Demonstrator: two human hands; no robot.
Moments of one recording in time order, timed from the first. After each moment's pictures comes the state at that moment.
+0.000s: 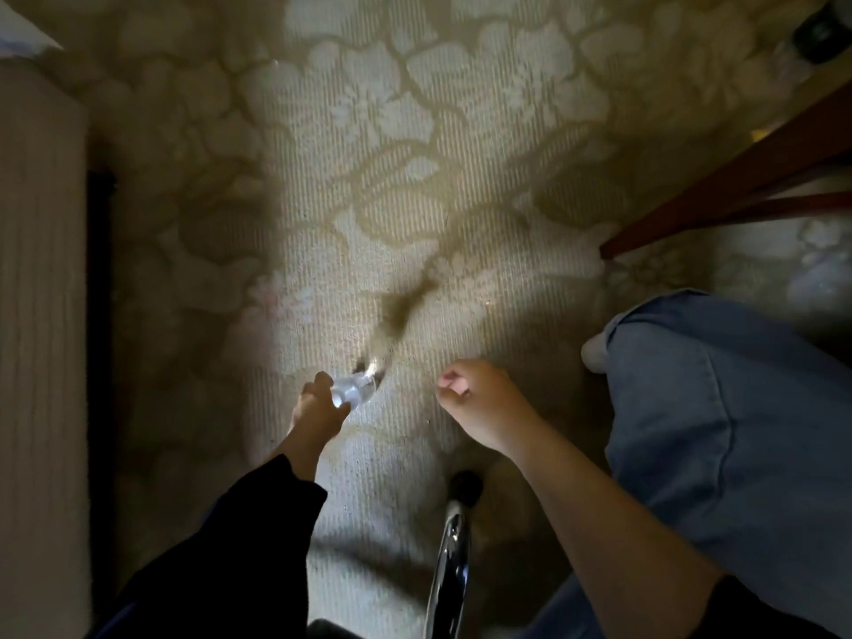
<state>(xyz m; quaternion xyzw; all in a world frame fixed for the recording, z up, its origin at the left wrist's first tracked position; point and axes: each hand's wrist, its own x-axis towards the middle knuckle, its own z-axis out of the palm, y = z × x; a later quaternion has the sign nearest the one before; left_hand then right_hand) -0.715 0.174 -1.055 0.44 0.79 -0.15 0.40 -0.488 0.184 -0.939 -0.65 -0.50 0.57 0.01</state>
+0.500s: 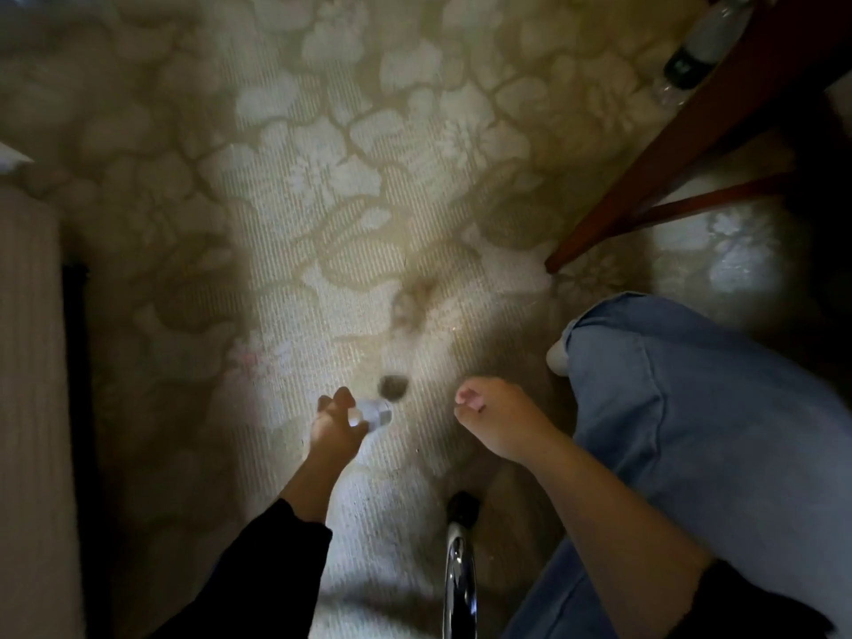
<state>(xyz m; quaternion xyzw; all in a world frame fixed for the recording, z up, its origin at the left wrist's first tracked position) -0.667 0.189 -1.009 0.57 0.72 -0.11 0.38 -0.450 0.168 -0.897 -0.69 -0.46 0.56 0.03</state>
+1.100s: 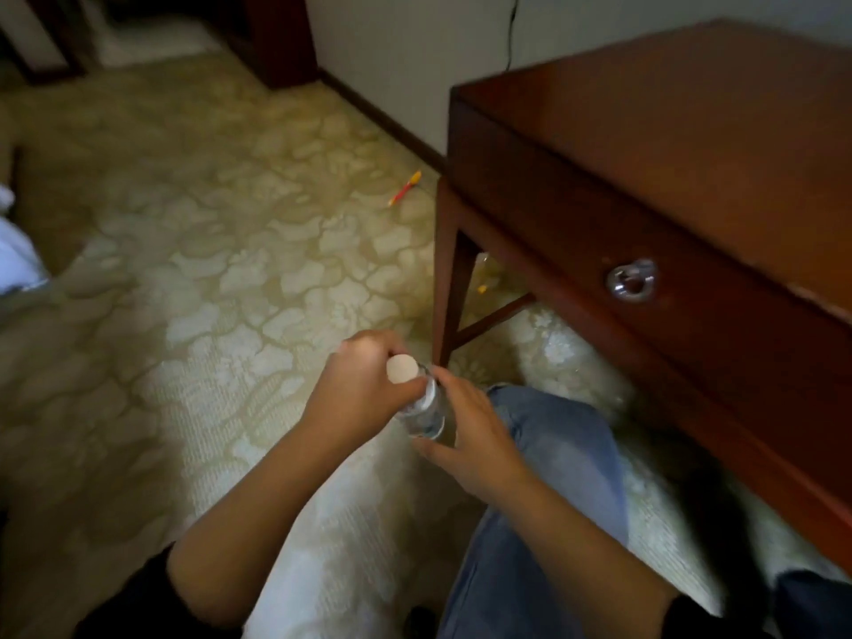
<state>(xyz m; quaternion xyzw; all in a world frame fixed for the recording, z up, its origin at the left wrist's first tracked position) -0.497 0.170 -0.673 0.84 0.42 0.18 0.29 -0.388 0.071 -0.740 -0.74 -0.51 0.28 0.34</state>
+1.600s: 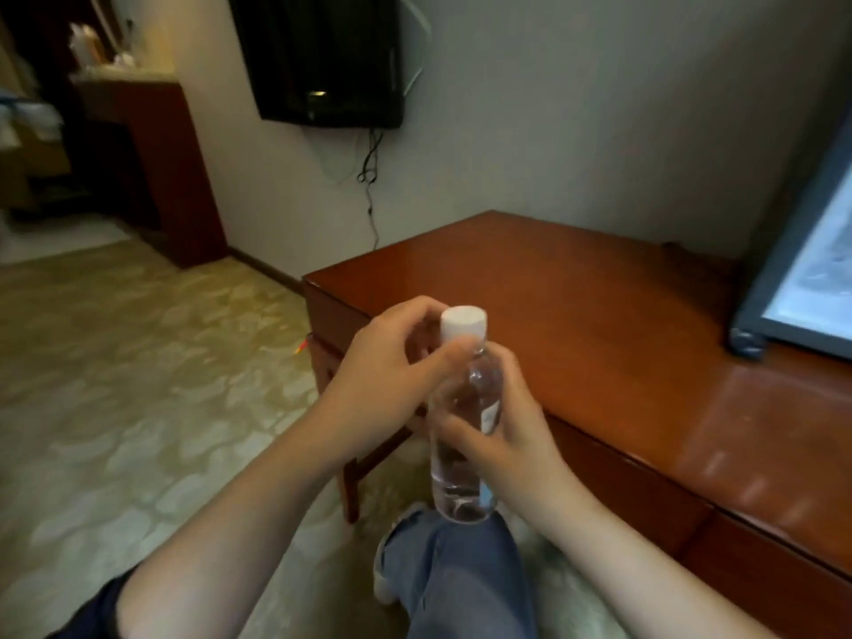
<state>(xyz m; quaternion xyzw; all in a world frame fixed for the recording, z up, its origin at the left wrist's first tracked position) -0.396 0.043 -0.489 0.86 0.10 0.30 0.40 -0.310 -0.071 -0.546 -0.63 -0.46 0.14 0.60</state>
